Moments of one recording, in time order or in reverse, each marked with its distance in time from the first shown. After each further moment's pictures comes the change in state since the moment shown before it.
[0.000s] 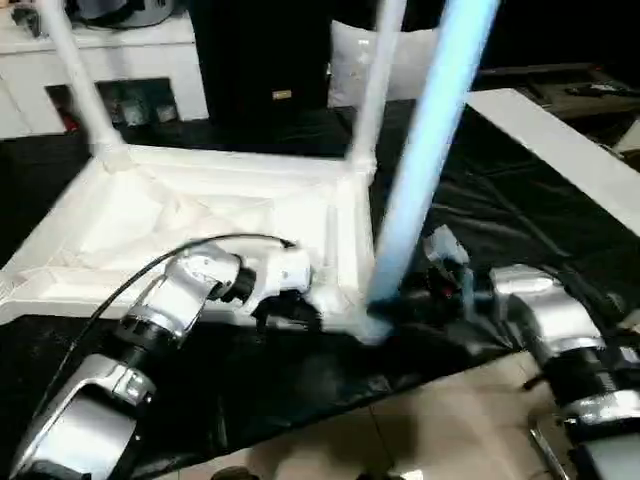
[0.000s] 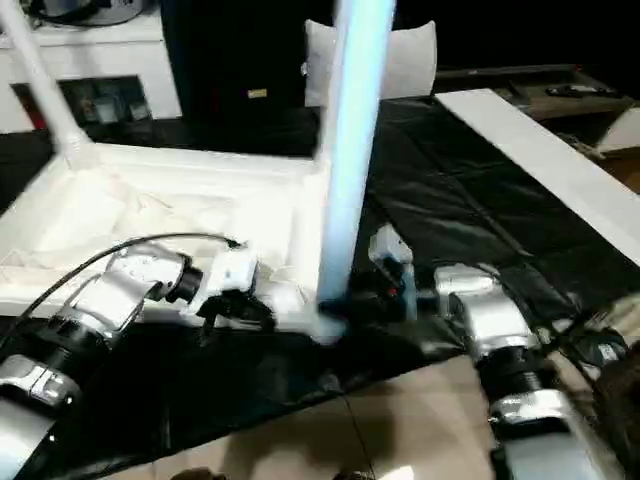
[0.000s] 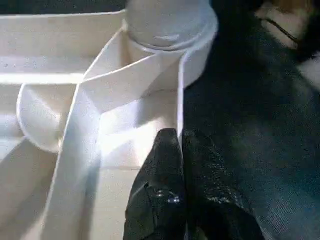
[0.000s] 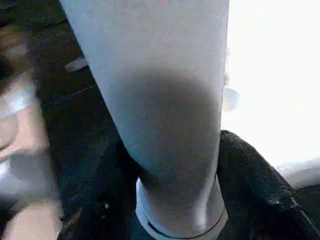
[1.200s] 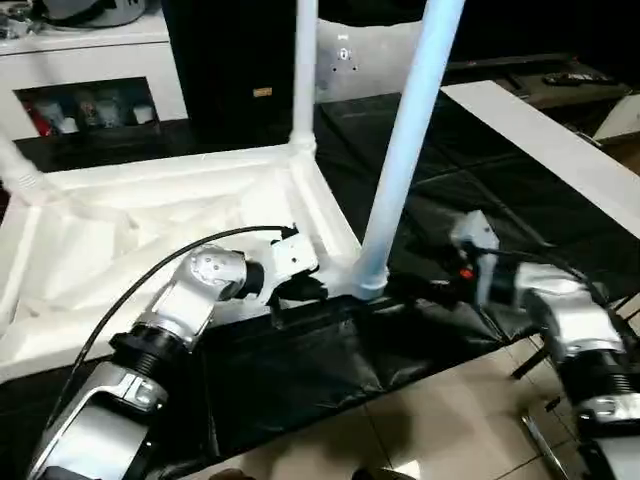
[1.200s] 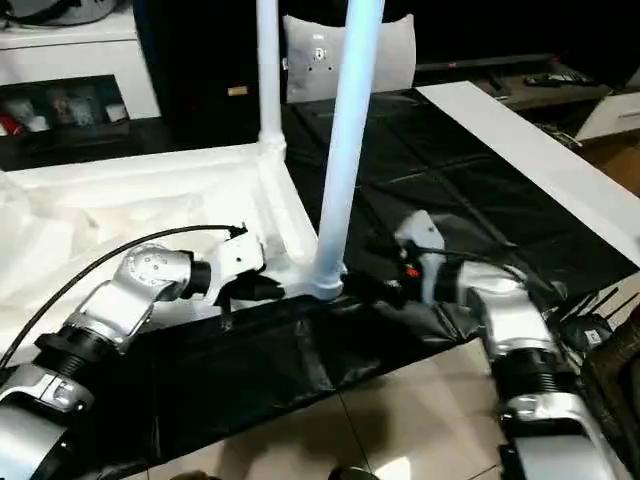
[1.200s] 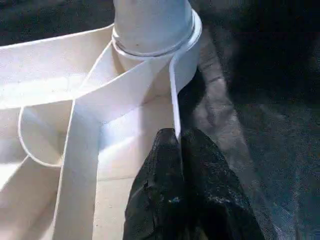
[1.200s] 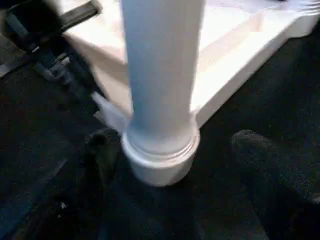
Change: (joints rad) left arm 0.020 -0.020 -0.010 -0.032 0.030 -0.024 0.126; right arm 0.016 -0.127 -0.052 0.058 -0.027 -0.164 0.021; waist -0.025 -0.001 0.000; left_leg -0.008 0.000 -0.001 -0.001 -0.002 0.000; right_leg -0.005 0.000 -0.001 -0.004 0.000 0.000
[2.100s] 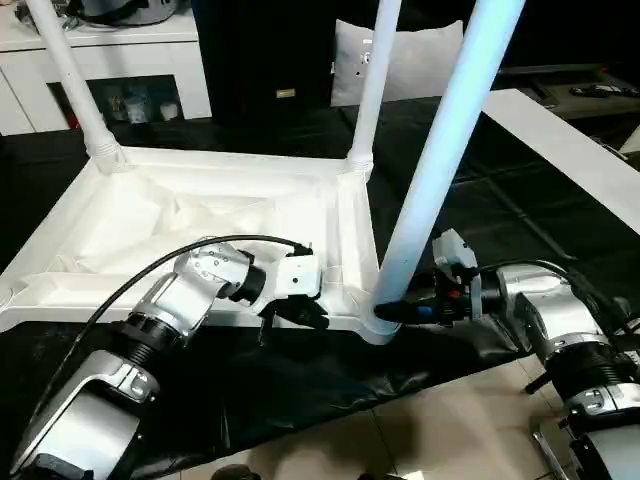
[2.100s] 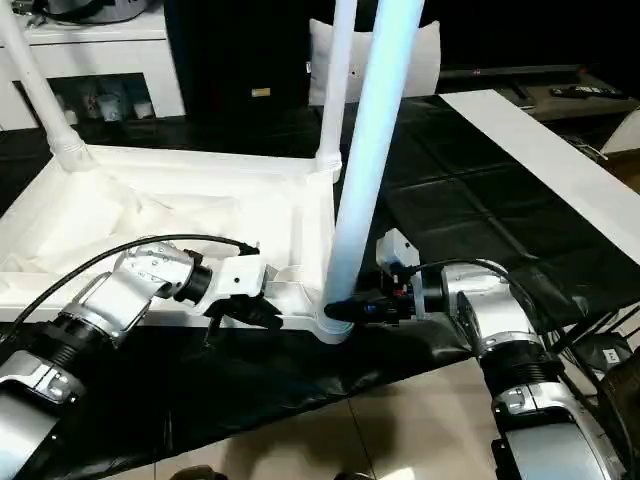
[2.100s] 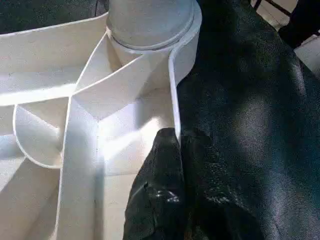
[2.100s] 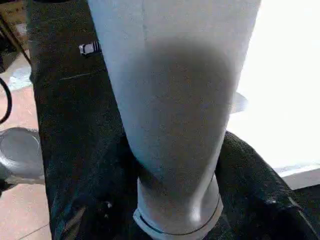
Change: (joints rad) left arm -0.045 0.038 -0.092 0.014 0.001 -0.110 -0.218; right arm -0.043 0.036 0.088 0.050 0.015 -0.051 0.225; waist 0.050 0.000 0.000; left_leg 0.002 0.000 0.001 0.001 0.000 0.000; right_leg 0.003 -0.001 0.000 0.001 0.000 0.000
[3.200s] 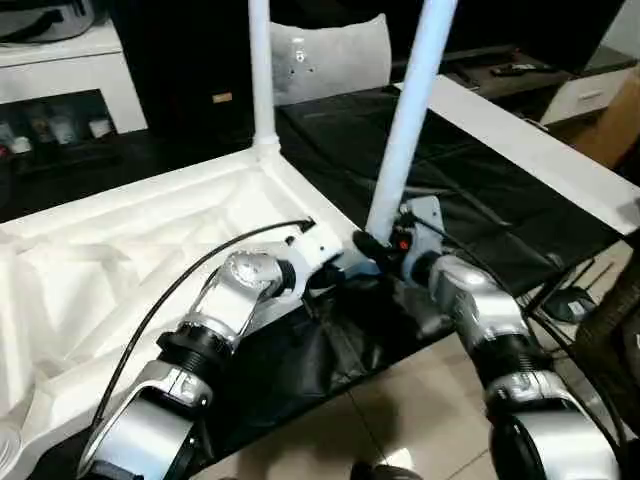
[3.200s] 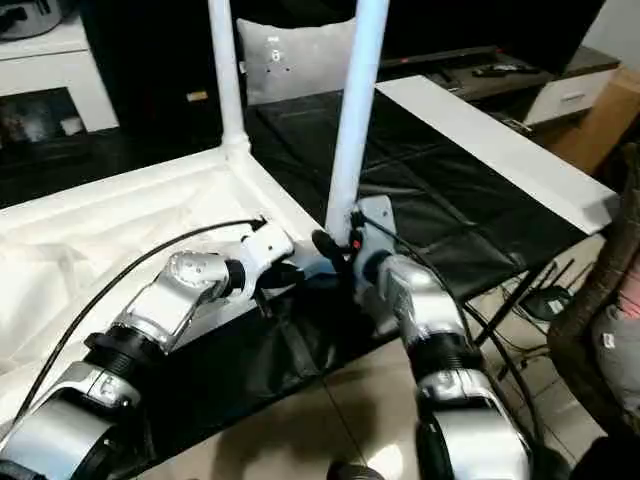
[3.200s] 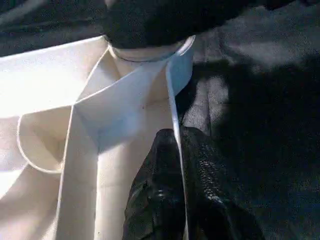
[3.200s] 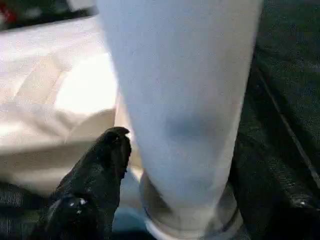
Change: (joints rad) left arm 0.000 -0.218 0.133 0.091 0.044 0.208 0.514; right arm -0.010 0.284 -0.159 -0.015 -0.060 0.228 -0.873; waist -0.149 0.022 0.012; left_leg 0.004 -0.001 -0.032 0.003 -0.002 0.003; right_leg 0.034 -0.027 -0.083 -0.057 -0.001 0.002
